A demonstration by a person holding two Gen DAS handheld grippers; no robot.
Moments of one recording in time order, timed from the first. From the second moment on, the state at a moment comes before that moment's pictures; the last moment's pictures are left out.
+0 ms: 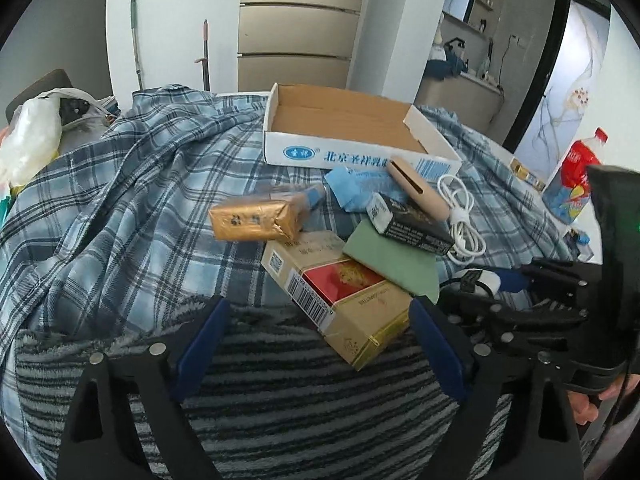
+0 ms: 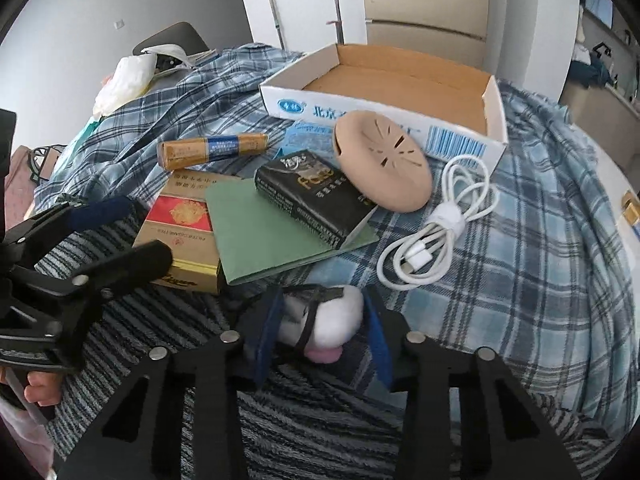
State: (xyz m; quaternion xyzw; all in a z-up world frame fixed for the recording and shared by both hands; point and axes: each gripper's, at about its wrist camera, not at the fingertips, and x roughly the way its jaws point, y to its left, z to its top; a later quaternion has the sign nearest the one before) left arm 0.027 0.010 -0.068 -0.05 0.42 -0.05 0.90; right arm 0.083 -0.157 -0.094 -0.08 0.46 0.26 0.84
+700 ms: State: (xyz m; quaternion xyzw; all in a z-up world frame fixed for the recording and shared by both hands) left arm 0.022 0.010 -0.065 -0.08 0.41 -0.10 0.90; right arm 0.069 -0.173 -0.072 -0.05 0.40 0.27 0.88
